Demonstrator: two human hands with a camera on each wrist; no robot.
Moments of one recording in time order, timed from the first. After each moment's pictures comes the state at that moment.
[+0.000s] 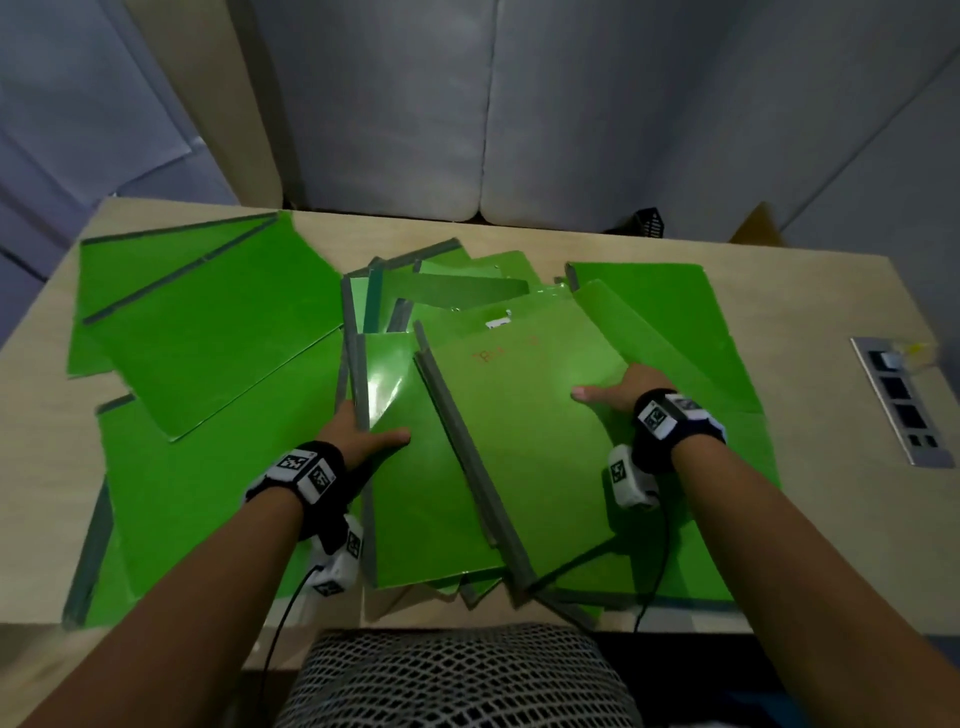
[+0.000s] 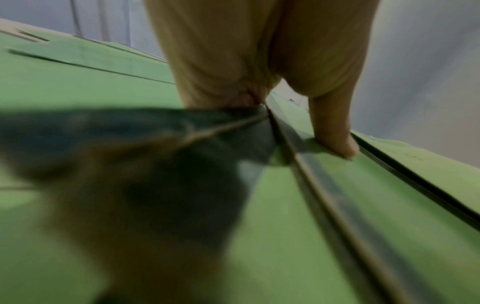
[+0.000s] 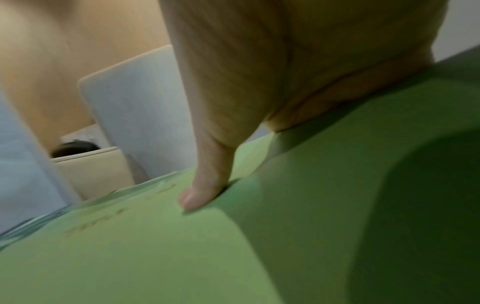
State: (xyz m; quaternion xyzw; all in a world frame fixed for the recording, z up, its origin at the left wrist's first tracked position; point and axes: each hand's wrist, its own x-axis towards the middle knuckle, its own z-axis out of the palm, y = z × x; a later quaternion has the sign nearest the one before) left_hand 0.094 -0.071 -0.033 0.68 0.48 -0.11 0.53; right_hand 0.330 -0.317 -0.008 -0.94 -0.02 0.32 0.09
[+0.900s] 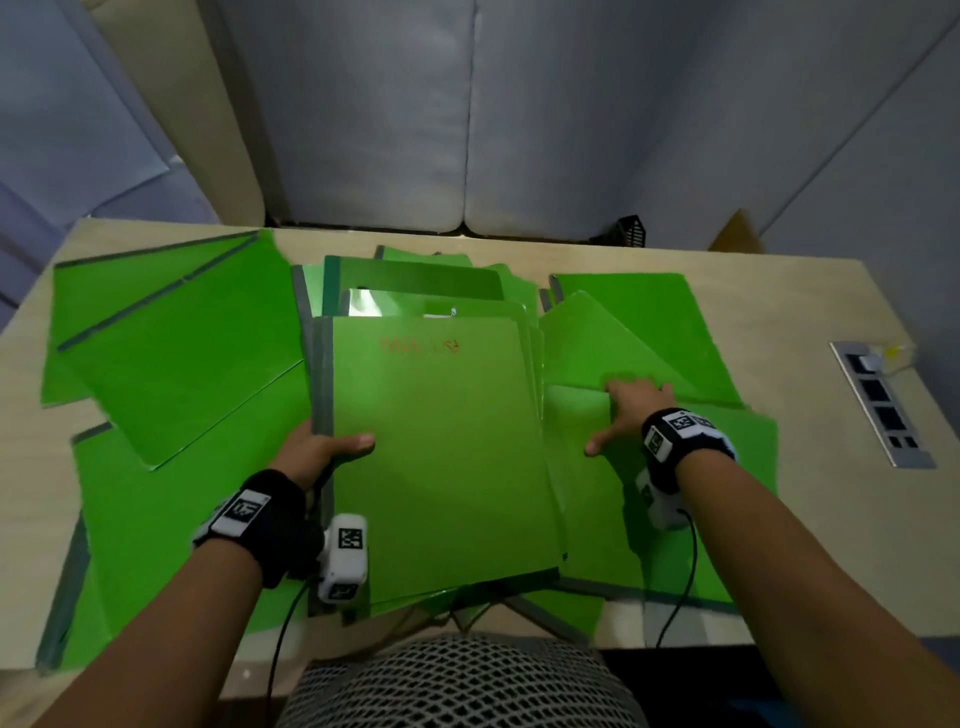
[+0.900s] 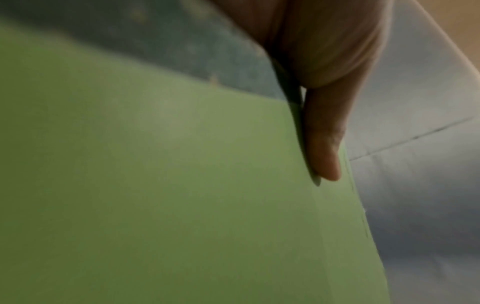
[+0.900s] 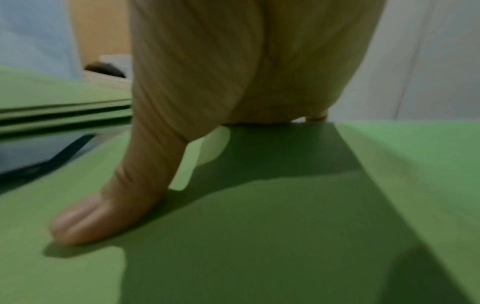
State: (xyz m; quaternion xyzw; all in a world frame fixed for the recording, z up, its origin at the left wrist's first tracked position) left_hand 0.089 -0.063 -0.013 0.58 0.50 -0.02 0.64; right_hand 0.340 -0.337 -0.016 -0.93 -0.20 0.30 -0.10
